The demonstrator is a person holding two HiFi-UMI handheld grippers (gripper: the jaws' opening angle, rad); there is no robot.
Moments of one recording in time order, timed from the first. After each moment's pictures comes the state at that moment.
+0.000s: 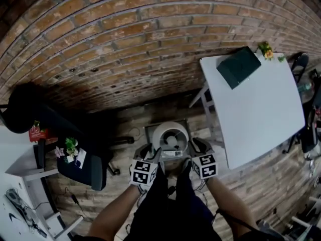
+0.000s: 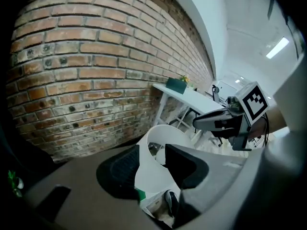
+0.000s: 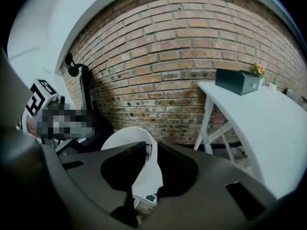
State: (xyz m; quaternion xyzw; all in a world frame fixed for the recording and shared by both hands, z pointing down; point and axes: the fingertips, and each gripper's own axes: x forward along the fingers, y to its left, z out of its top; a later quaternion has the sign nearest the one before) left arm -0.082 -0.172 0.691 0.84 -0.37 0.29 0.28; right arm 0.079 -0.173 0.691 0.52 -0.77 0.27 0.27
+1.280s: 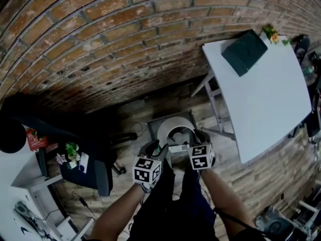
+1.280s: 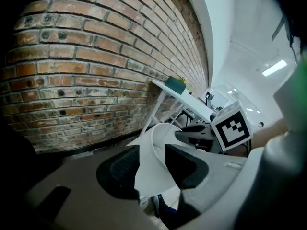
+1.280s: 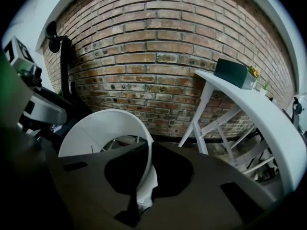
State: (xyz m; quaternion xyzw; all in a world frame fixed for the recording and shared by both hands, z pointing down) left arm -0.078 -0.187 0.725 0.85 -0.32 0.25 0.34; right arm 0.065 -0.200 0.769 0.58 -0.69 0.26 0.34
